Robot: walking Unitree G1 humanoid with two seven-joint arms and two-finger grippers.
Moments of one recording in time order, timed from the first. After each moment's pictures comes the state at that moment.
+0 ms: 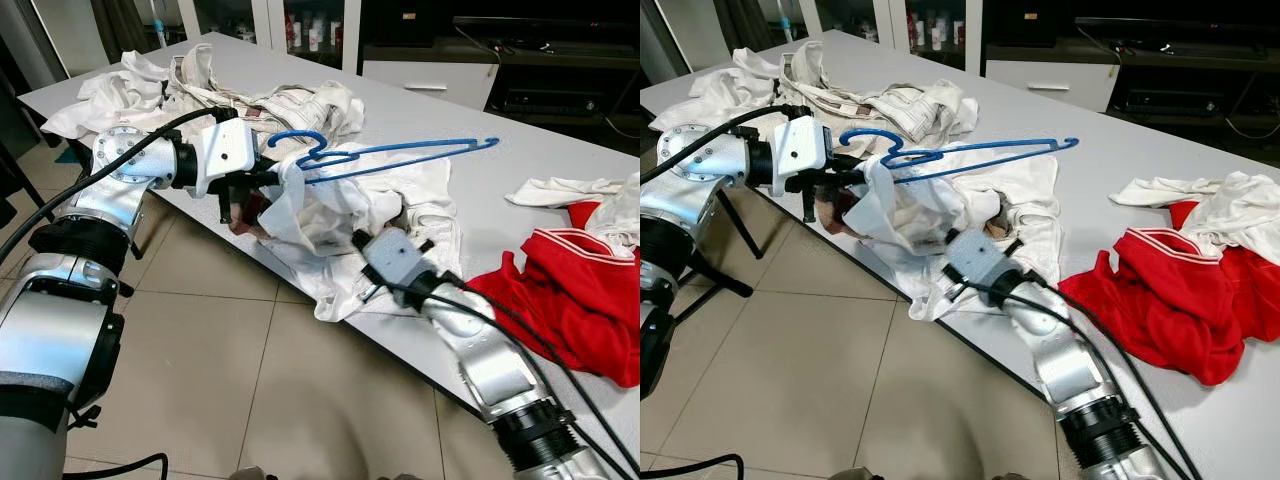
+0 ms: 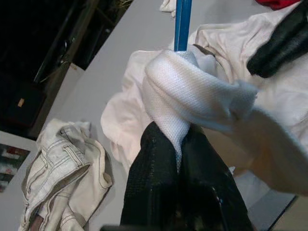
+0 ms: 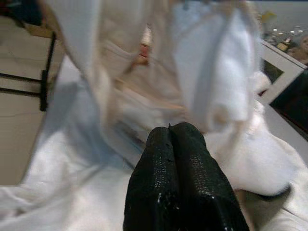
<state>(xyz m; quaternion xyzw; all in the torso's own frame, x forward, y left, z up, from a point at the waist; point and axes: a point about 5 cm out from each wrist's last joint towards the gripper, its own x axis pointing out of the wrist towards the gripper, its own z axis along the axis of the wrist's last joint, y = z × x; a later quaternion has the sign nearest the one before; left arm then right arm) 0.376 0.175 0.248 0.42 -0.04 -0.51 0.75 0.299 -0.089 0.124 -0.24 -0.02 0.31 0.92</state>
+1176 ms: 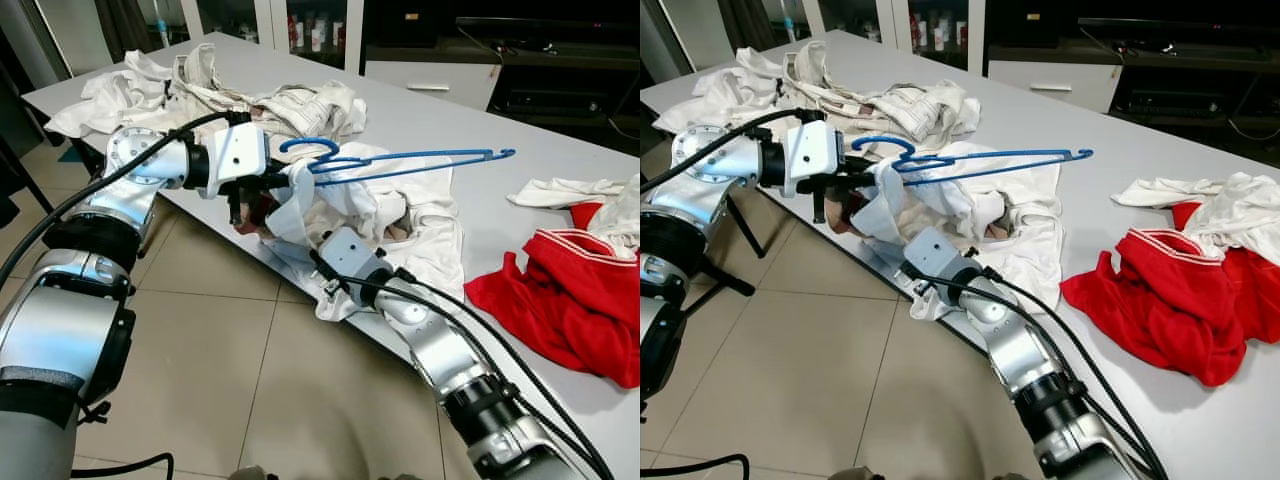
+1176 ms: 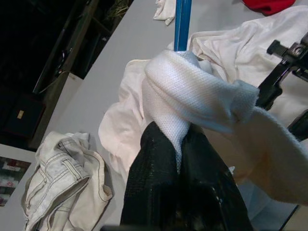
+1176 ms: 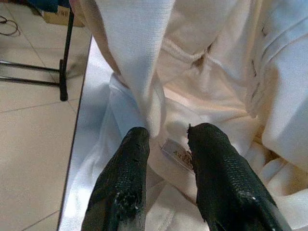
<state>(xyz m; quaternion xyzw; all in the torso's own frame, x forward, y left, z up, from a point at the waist) 0.377 0.163 0.246 0.42 -0.05 -0.53 0.73 0.317 -0.047 0.110 -0.23 0.03 0.33 0.92</state>
